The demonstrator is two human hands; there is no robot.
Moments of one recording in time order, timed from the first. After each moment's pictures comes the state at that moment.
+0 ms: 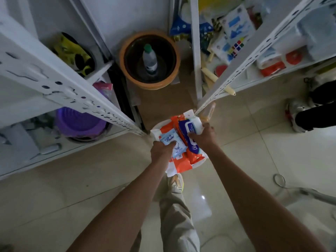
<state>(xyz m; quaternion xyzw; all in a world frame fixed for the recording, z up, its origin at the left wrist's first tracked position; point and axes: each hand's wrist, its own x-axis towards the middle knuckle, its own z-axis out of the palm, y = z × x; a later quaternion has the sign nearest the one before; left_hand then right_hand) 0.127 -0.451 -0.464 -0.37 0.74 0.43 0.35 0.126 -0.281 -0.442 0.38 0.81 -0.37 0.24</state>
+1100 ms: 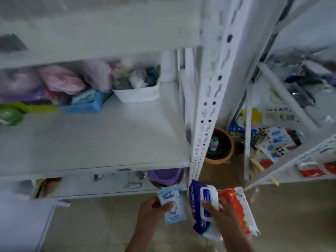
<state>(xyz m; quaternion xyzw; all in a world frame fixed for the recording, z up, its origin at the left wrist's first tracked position) 0.191 -0.715 -0.132 -0.33 0.71 0.60 0.18 0.186 -0.483 -0.153 0.28 0.68 -0.65 0.20</state>
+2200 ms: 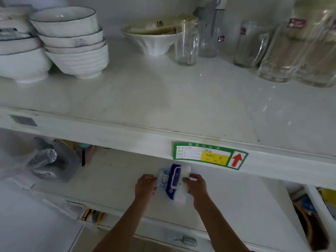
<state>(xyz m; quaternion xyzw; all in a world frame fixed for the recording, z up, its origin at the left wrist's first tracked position) 0.009 -1.179 -0.091 -0.39 0.70 0.60 0.00 -0.050 -0.991 -0.076 0.19 0.70 -0.66 0.20</state>
